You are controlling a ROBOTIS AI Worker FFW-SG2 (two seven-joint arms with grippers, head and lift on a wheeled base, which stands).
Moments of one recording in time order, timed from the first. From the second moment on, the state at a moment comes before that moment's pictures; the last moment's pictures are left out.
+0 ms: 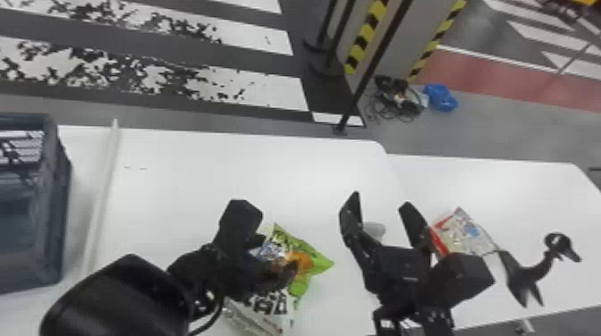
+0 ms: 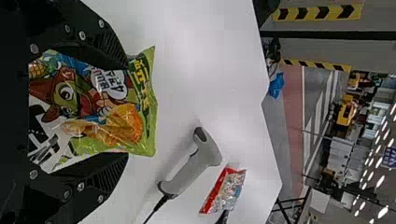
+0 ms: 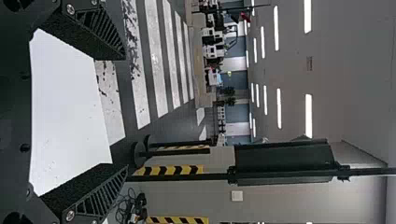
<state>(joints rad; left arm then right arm) 0.05 0.02 -0.61 -1.64 0.02 0.64 -0.36 0.79 -0.27 0.02 -2.18 -0.25 -0.19 -0.33</state>
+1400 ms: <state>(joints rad) 0.58 0.18 0.10 -2.21 0.24 0.20 -0.15 0.75 -0.26 -0.01 -2.11 -0.33 -0.11 -0.11</state>
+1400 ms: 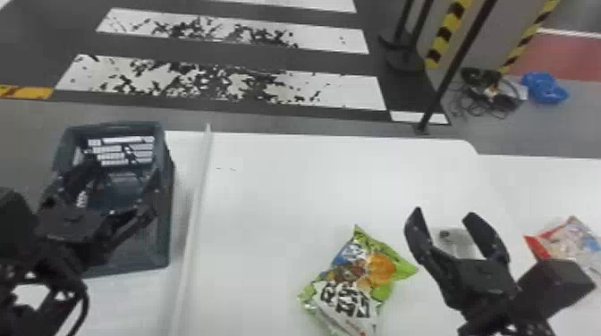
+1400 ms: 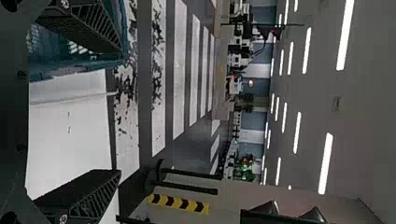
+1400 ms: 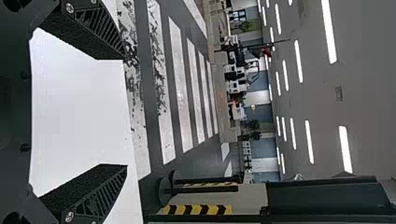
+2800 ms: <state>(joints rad) 0.67 0.18 0.23 -2.13 0.35 0.09 -0.26 0.84 -0.24 0.31 -2.06 0.26 0.17 -0.06</state>
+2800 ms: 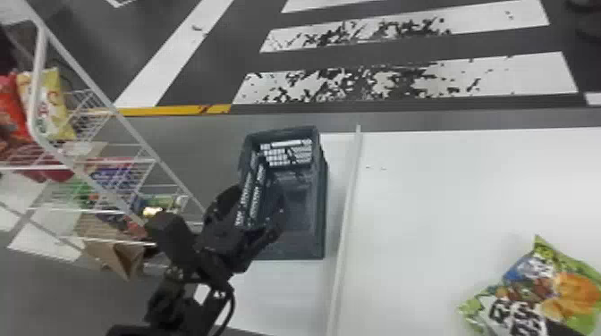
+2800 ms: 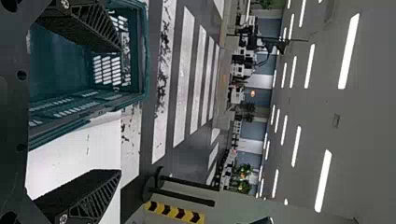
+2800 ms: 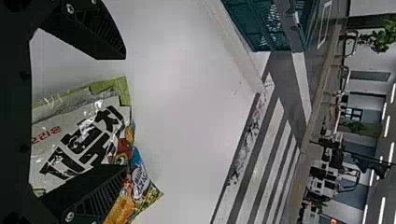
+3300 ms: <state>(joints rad) 0.67 0.18 0.23 -2.12 0.35 0.09 -0.27 0.80 -0.28 0.43 -1.90 0.46 0.13 -0.31</state>
